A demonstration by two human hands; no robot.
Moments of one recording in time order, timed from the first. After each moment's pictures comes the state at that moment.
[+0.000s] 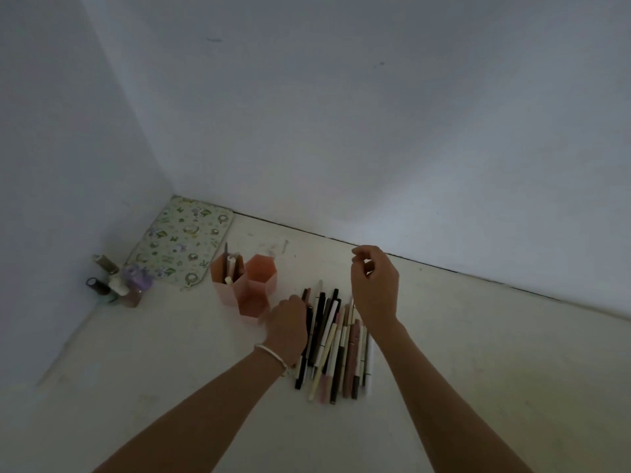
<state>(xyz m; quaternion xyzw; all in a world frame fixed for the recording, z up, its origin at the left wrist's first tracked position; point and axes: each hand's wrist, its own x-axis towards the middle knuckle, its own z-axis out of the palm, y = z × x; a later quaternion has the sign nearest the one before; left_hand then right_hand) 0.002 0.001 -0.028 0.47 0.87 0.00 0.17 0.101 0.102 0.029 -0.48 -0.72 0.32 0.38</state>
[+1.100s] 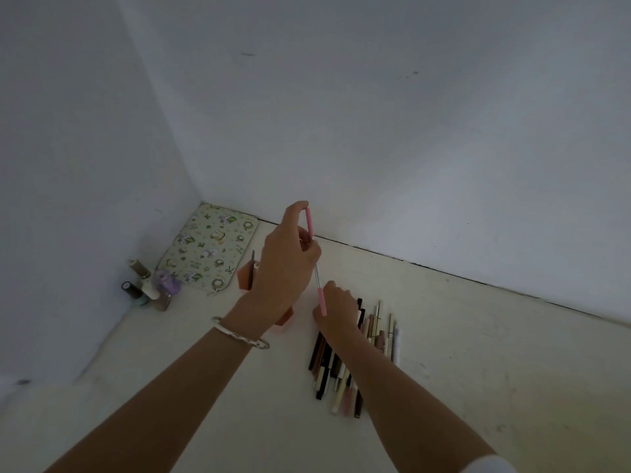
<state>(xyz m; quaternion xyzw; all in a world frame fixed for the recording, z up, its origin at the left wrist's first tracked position) -0.067 0.009 0.111 0.40 0.77 0.47 0.17 0.026 0.072 -0.043 -0.49 -0.85 0.19 -0.05</state>
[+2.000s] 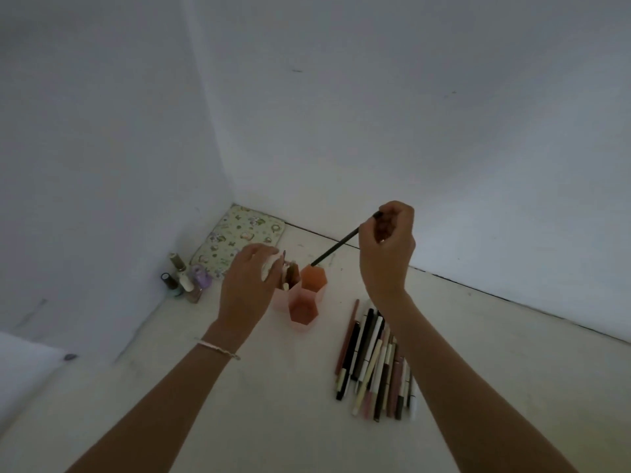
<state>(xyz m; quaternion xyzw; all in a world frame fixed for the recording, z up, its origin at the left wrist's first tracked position) -0.131 -0.064 0.040 0.44 0.81 0.39 -0.06 0.005 0.082 0.098 -0.34 -0.67 0.40 0.53</state>
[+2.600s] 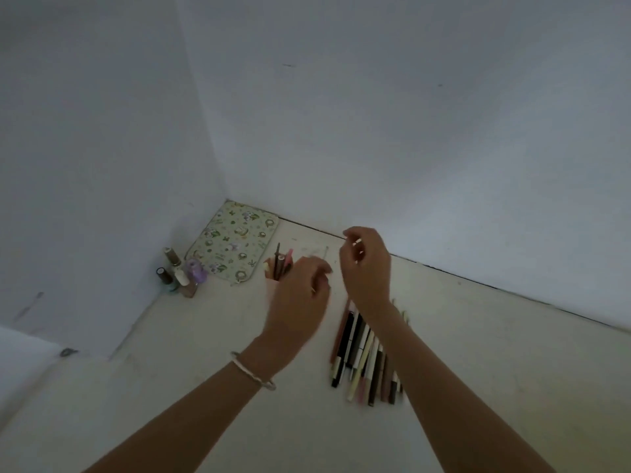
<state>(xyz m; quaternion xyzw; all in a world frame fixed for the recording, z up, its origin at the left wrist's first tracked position) -0.044 -0.051 0.061 0.44 0.75 0.47 0.11 0.023 0.063 0.061 -0.35 -0.77 0.31 0.44</state>
